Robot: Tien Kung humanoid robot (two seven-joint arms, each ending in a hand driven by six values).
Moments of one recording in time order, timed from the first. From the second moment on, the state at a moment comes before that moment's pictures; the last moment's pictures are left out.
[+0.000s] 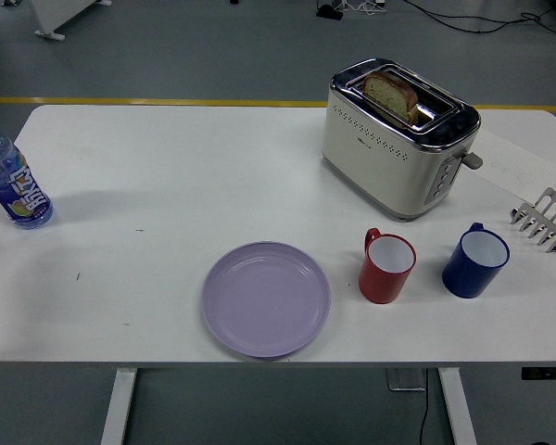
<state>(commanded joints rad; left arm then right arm) -0.02 0.19 -1.84 -1.21 0.72 -0.08 -0.10 0.21 0.00 1.67 0.33 -1.90 0.01 -0.37</state>
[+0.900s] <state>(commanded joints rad) -0.01 0.16 -1.90 -1.19 0.51 -0.18 -0.01 0.20 0.00 1.69 0.33 -1.94 0.02 -0.37</state>
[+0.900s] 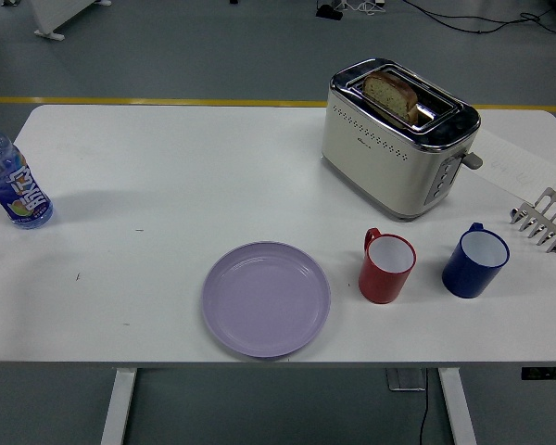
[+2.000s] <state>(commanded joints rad) 0.01 0.15 -1.88 -1.18 0.51 -0.17 -0.01 0.18 0.00 1.69 0.33 -1.94 0.02 -0.38</state>
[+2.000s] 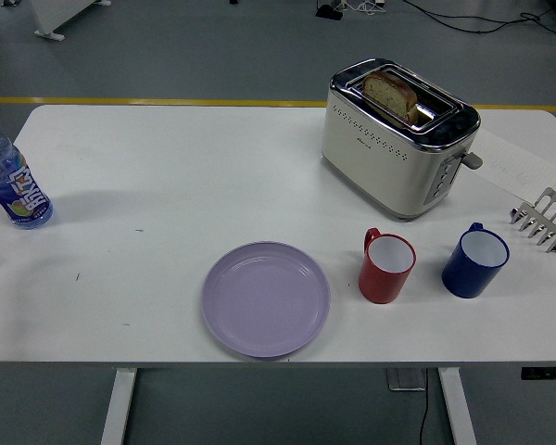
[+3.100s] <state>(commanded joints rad) -0.01 0.14 -1.89 -1.17 0.48 -0.16 -0.02 0.21 0.00 1.70 0.33 -1.95 0.02 -0.38</state>
